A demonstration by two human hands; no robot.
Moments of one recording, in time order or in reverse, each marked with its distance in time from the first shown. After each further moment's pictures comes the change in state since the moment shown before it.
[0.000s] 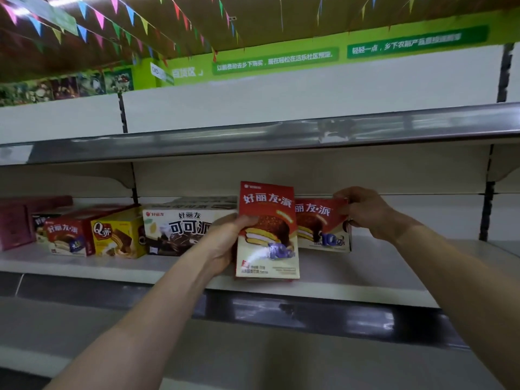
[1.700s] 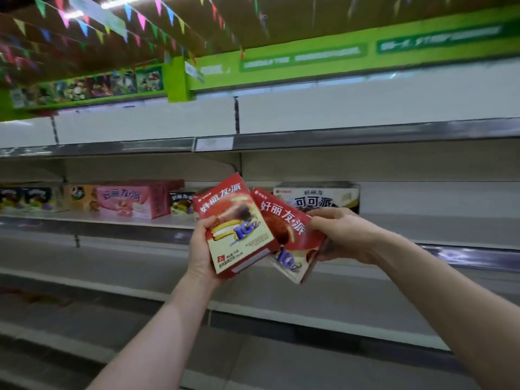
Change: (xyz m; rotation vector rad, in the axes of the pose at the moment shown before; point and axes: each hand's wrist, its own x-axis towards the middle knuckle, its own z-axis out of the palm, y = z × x) left_hand -0.176 0.024 -0.280 -0.568 0.039 0.080; right_hand -0.244 -0.142 0.249 0.007 -0.362 0.092
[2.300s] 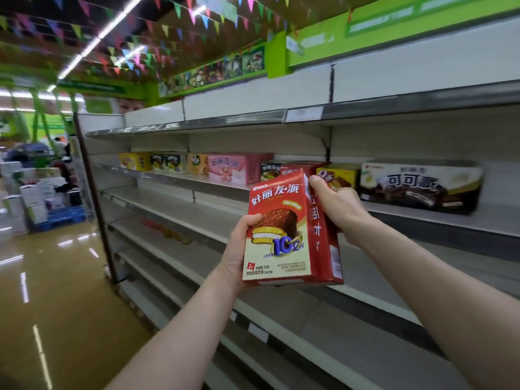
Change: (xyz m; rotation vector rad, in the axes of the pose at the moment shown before) left_hand -0.101 0.012 -0.044 0.151 0.167 -0.076; right_hand 0.010 -0.019 0.106 0.084 -0.045 -0.136
